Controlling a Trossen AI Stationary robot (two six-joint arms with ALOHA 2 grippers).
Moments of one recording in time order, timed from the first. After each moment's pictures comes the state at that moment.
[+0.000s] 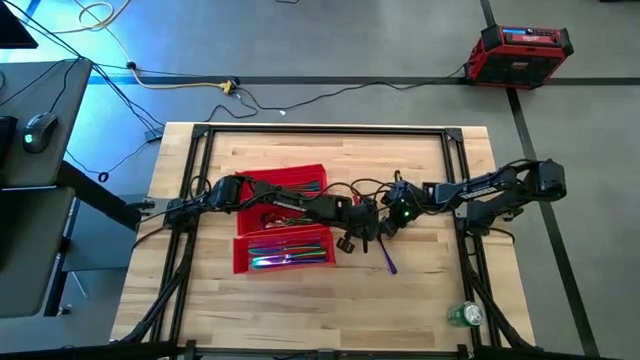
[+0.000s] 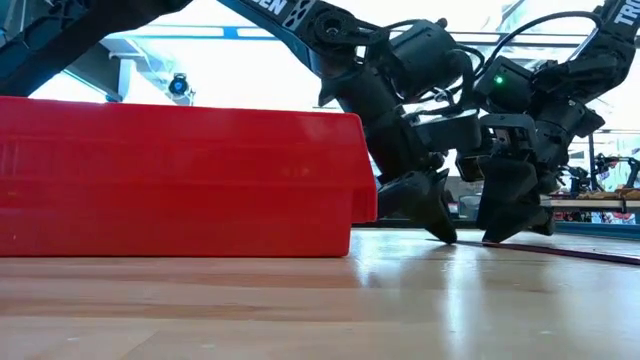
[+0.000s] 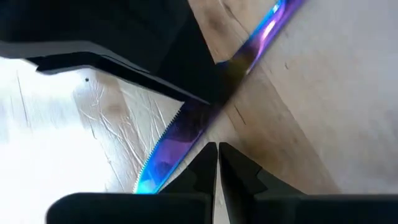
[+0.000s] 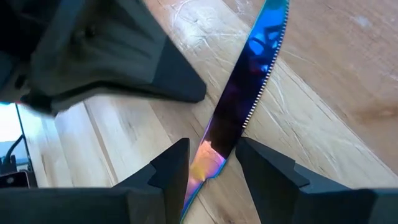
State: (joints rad) left arm -0.02 2.42 1.86 -0.45 -0.15 0.63; right arm -0.17 1.42 0.35 0.09 -0.36 0.72
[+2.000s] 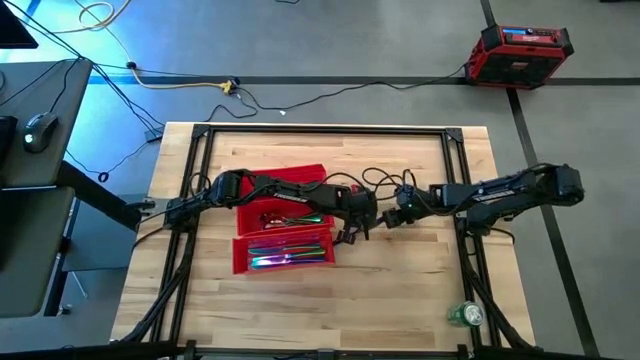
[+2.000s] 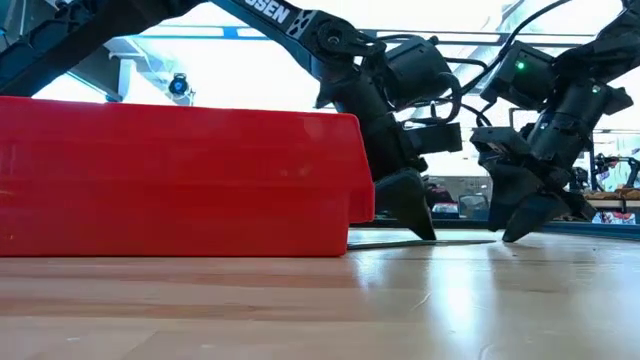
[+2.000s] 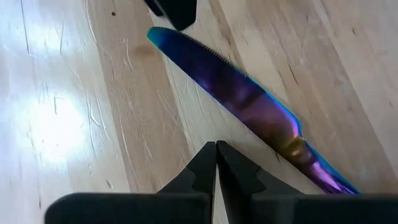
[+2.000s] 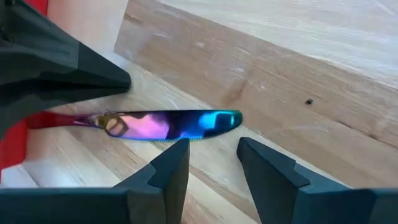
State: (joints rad) left arm 0.03 2.42 1.87 -0.52 -0.10 0.44; right arm -0.12 1.25 0.35 -0.14 -0.03 1.06
